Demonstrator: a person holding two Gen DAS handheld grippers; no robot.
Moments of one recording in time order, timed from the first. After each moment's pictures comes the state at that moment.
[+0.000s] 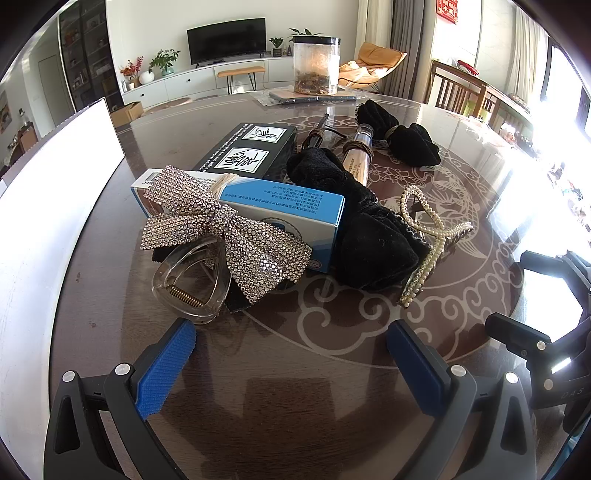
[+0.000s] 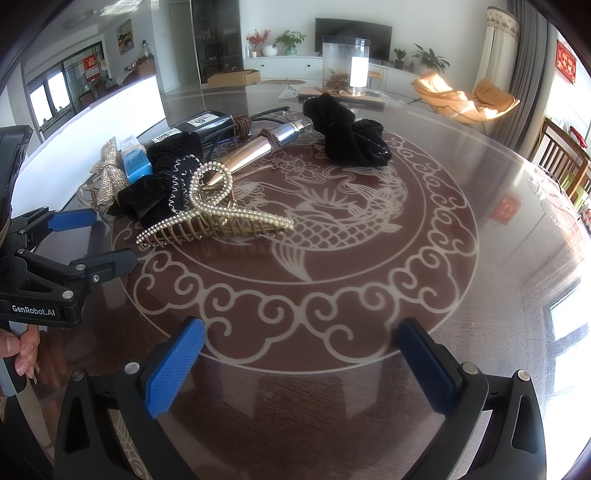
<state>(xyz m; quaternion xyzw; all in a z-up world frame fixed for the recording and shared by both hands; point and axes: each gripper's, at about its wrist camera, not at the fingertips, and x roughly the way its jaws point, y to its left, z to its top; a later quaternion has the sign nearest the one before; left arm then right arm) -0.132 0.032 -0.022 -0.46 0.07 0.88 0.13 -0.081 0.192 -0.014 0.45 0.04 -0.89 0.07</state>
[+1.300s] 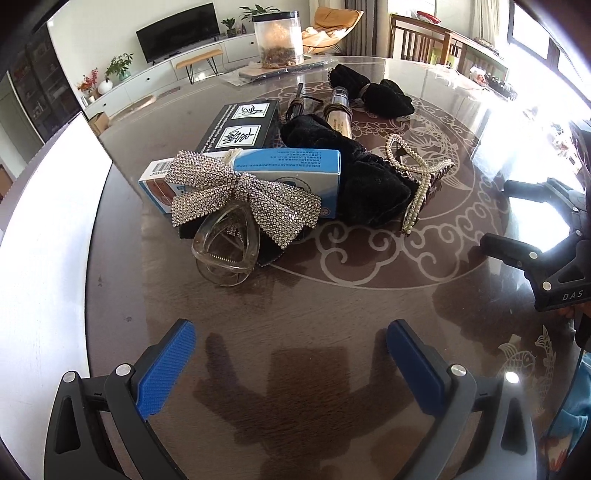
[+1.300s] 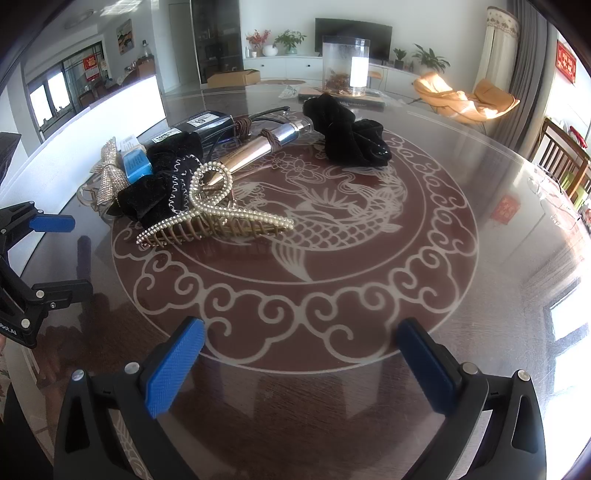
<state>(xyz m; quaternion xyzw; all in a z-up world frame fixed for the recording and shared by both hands) -0.117 0.015 -0.009 -0.49 0.16 0.84 0.19 -0.080 0.192 -0.014 0.45 0.04 -0.89 0.07</state>
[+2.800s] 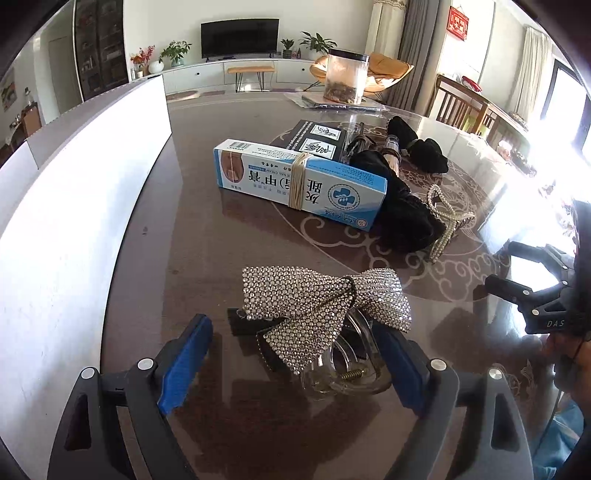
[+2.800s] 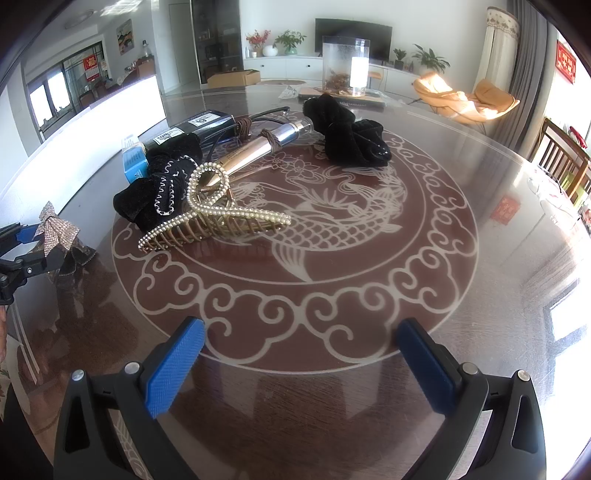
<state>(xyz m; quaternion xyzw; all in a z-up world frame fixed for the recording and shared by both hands) -0.109 -0.039 -0.009 -0.46 0.03 0.87 0.14 -0.080 0.191 -0.014 0.45 0.04 -0.89 0.07</state>
